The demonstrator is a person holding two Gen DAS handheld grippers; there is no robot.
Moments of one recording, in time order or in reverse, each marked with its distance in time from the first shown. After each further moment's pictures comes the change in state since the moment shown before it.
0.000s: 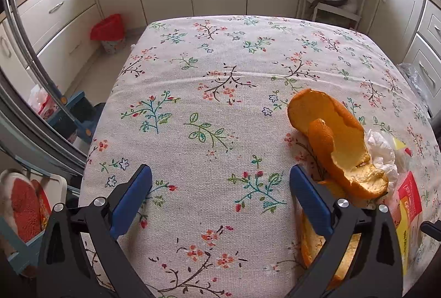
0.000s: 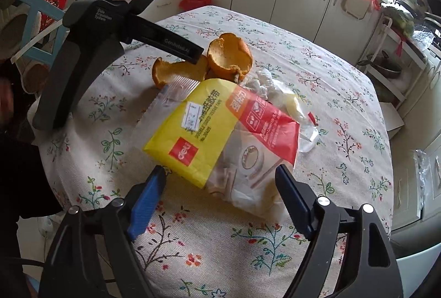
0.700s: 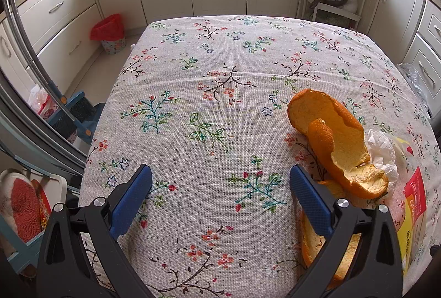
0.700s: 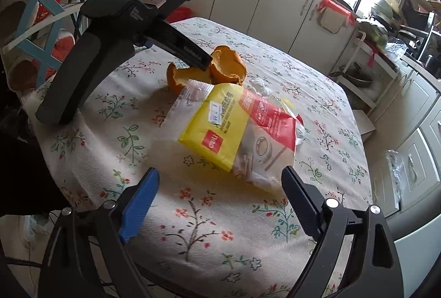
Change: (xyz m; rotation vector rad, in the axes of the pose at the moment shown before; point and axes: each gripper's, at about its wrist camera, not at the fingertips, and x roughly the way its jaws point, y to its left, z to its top) left arm 0.000 0.000 0.000 0.000 0.001 0.000; right arm -0.021 0.051 -0.008 -0.013 -0.047 -0.187
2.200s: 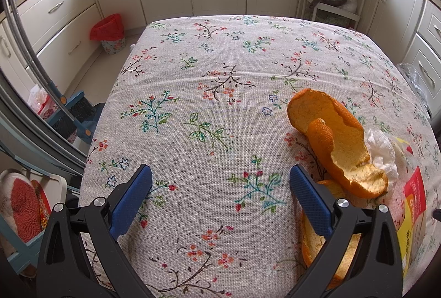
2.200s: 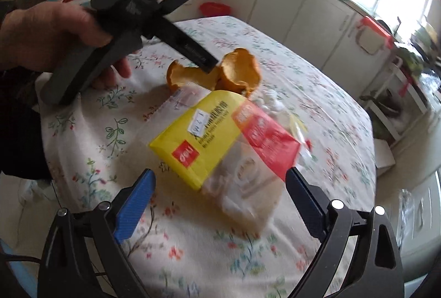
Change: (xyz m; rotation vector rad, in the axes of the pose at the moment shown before) left arm -0.002 0.000 -0.001 0.025 0.015 -0.015; right arm 0.037 -0.035 0.012 -0.196 -0.013 0.175
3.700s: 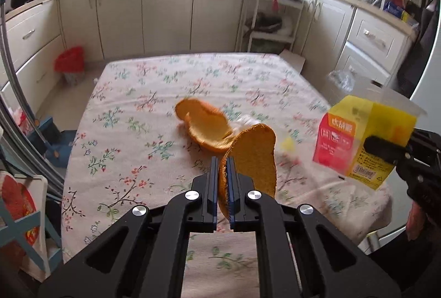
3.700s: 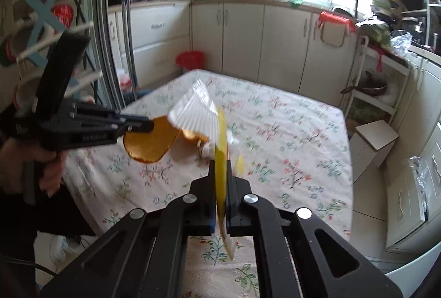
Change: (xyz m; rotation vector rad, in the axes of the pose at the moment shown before) left arm -0.132 -0.051 -0.055 0.052 -0.216 -0.259; right arm -0.088 -0.081 -0.014 0.325 -0.263 0.024
